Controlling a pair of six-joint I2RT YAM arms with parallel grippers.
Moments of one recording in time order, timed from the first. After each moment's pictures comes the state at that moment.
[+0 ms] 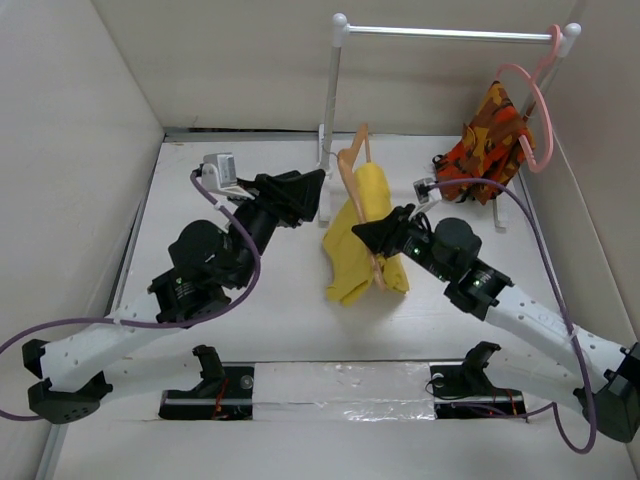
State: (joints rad) left arm -1.12 0.96 1.19 0.08 -0.64 -0.48; right arm 0.80 0.95 0.73 0.19 0.01 0.64
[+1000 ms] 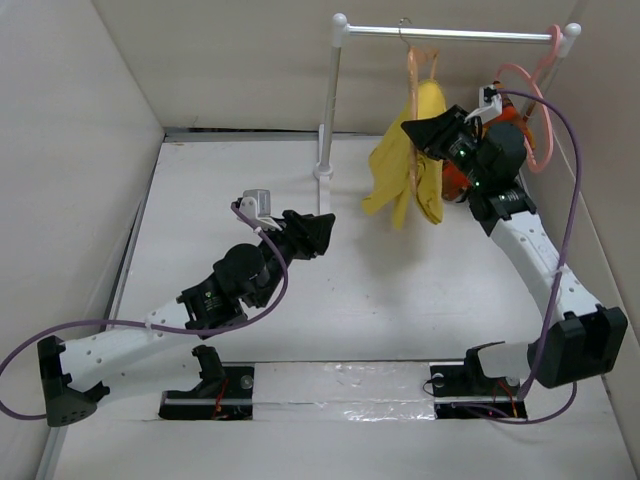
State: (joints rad) left arm -1.12 0.87 0.83 0.12 -0.64 -0.61; right arm 0.25 1.28 1.25 0.16 -0.27 0.75
